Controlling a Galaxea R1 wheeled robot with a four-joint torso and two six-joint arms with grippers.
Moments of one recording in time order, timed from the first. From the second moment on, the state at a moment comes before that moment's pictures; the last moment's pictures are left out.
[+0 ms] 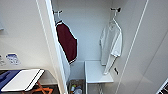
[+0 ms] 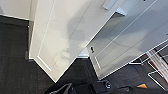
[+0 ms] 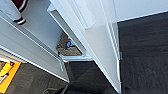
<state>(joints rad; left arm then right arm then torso) 1.51 1.91 -1.46 0.41 -0.64 -0.17 -1.25 1.84 -1.41 -0.28 0.32 0.18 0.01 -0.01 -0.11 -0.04</state>
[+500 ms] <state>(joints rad) 1.52 2.23 -1.83 0.41 -0.64 -0.29 -1.34 2.04 -1.63 -0.27 0.37 0.25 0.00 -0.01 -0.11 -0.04</state>
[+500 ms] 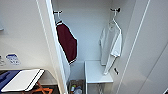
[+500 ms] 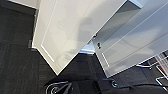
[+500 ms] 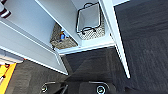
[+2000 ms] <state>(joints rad) 1.50 2.86 -2.52 0.47 -0.26 -0.37 -1.57 2.79 -2.45 -0.27 0.23 0.28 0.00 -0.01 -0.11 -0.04</state>
